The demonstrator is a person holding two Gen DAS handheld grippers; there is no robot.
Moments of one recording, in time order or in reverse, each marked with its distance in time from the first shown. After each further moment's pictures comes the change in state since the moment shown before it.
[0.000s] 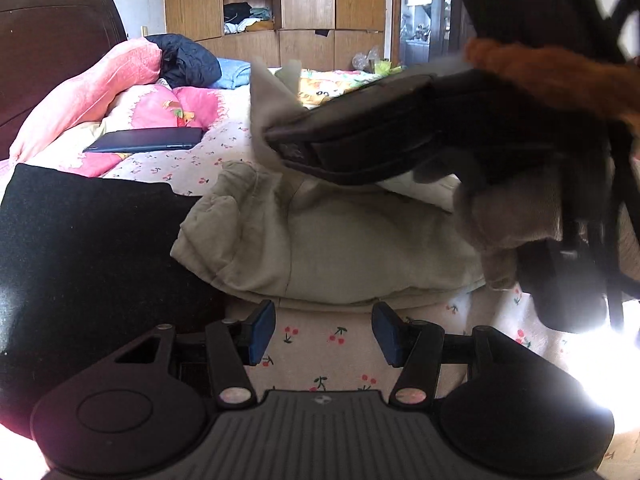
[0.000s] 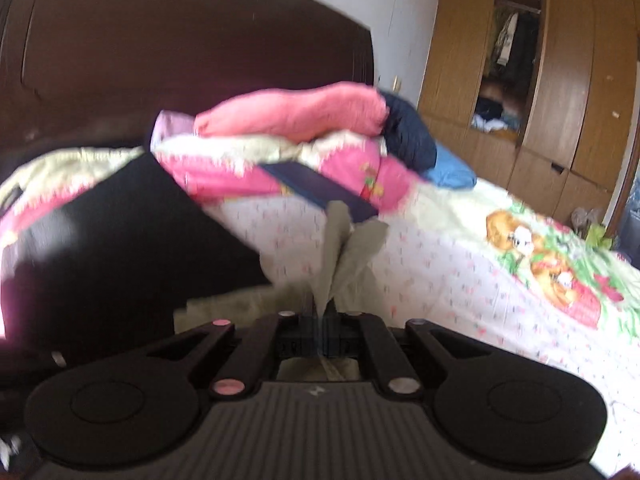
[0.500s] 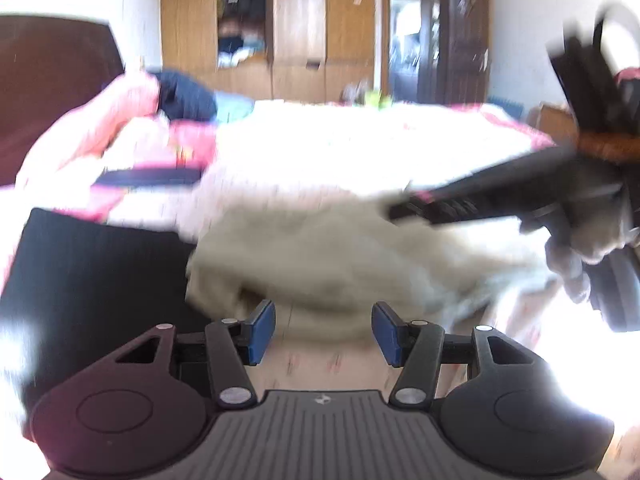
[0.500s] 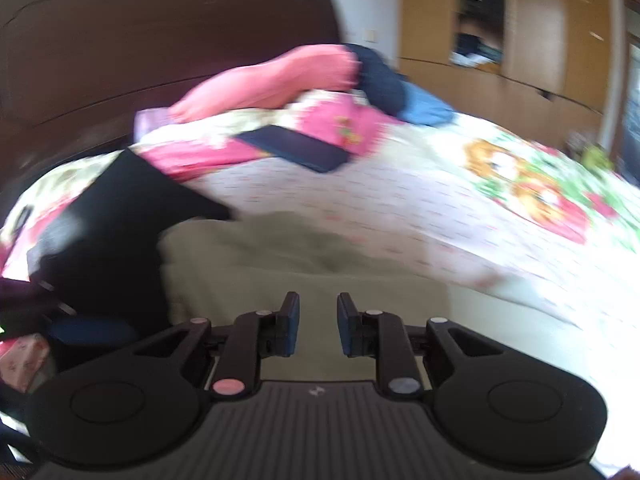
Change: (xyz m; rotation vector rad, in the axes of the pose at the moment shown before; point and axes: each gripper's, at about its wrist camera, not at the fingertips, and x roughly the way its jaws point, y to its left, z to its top) left arm -0.035 0.003 0.012 0.031 -0.131 -0.024; right arm -0.047 -0.093 -0.037 0.275 0.195 -0.066
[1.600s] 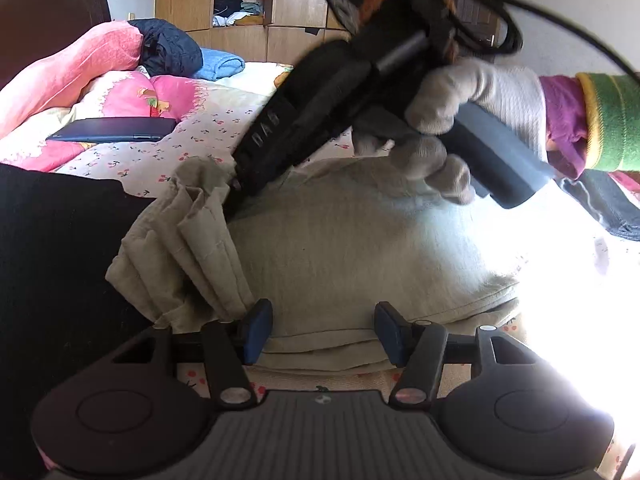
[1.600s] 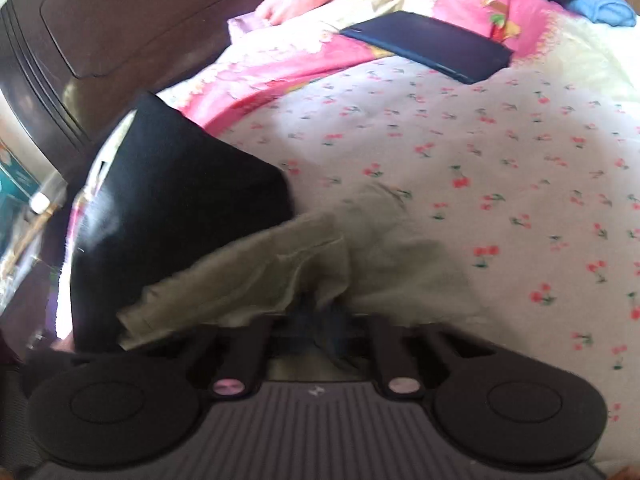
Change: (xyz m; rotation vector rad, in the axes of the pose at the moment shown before) left arm 0.083 0.003 -0.012 -0.075 0.126 -0.049; right arm 0.177 0.022 0.078 -0.138 0.362 0.626
